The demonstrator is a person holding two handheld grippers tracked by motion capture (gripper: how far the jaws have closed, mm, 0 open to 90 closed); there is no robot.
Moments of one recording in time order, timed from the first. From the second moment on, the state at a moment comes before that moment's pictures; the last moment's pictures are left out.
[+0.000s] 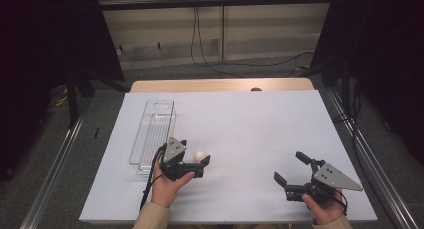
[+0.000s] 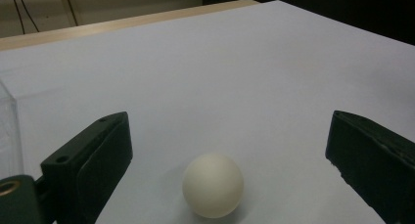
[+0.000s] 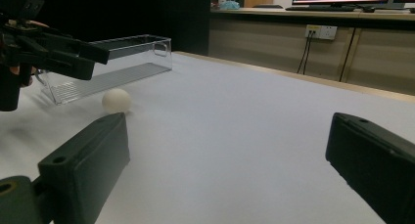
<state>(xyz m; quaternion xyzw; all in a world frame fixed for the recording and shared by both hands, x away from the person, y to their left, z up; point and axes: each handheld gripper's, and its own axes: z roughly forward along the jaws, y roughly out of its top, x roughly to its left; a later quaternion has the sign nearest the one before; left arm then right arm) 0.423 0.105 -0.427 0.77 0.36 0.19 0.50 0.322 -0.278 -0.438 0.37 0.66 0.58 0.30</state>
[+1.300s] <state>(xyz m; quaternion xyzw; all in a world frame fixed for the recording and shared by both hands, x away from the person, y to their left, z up) 0.436 0.099 -0.444 0.80 0.38 0.15 0.44 0.323 -0.278 -0.438 0.37 0.67 0.57 0.30</state>
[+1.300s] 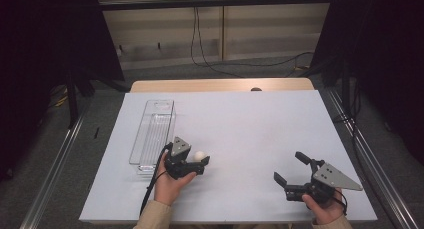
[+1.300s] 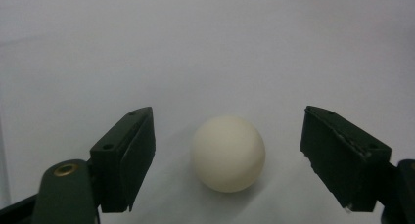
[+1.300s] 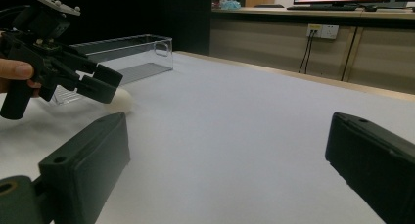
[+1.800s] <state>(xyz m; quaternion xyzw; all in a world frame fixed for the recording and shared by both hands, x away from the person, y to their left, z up) 0.440 0.099 -0.449 0.81 0.38 0.14 0.42 0.323 -0.279 -0.438 0.37 0.66 0.58 0.29</state>
